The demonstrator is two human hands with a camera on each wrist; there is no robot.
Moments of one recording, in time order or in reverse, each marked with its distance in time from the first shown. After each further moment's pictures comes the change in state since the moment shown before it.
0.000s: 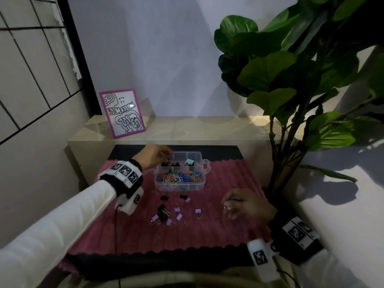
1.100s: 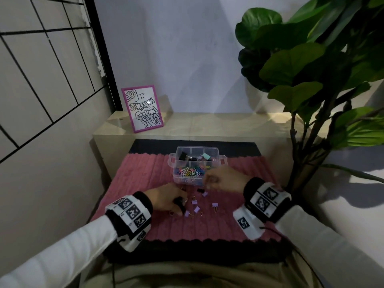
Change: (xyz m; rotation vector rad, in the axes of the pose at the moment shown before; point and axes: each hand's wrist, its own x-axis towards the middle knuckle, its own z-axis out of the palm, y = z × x) left_hand -0.085 0.006 0.056 0.082 -0.449 0.101; right_hand 0.054 -0.075 0.053 -0.850 -0.223 -0.218
